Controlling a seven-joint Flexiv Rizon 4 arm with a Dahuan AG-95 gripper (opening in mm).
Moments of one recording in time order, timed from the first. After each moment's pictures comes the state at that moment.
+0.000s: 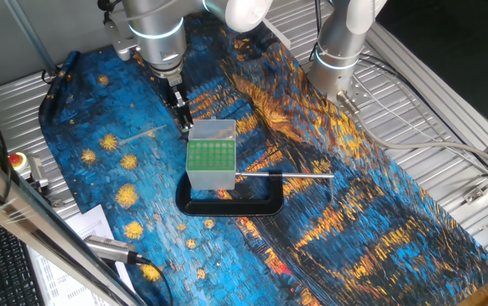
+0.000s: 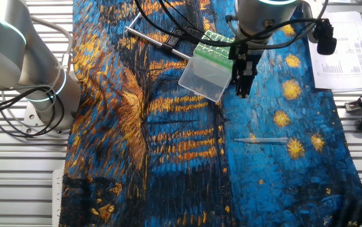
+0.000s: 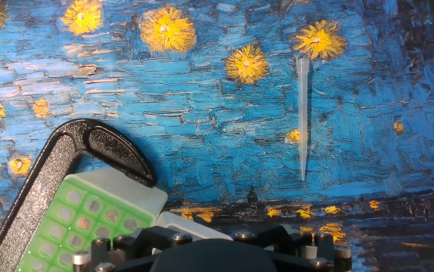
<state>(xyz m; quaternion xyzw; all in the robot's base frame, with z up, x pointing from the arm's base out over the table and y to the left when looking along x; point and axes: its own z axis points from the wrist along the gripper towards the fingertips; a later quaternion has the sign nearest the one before) 0.500 0.000 0.170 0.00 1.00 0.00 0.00</state>
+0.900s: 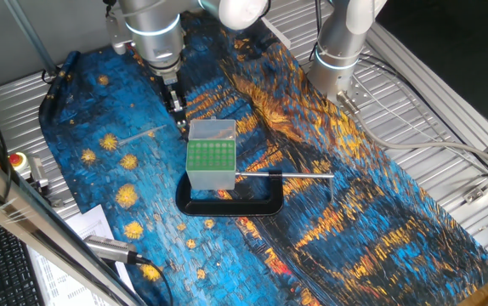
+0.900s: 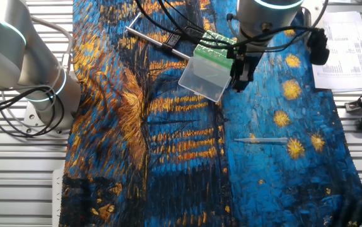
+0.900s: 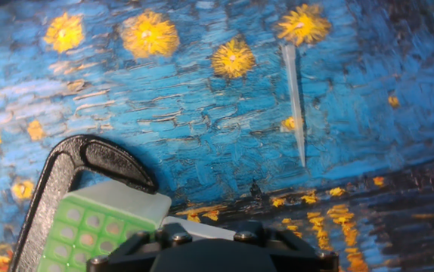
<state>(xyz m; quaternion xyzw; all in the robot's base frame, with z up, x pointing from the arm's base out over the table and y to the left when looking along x) 0.500 -0.003 0.171 0.08 1.00 0.01 -0.01</state>
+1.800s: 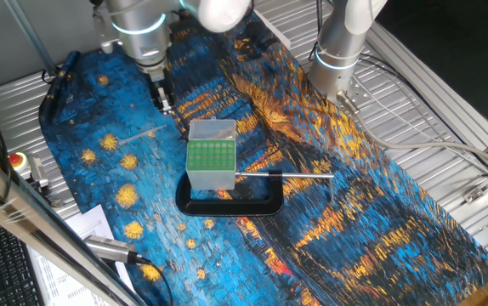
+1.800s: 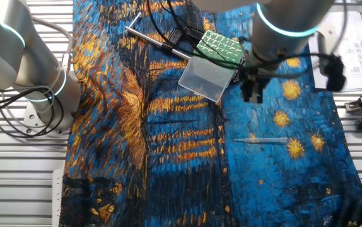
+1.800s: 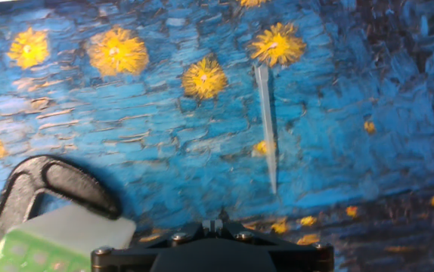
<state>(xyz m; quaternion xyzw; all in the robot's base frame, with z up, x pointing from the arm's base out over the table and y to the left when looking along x) 0.528 -0.045 0.151 0.05 1.00 0.01 -0.01</state>
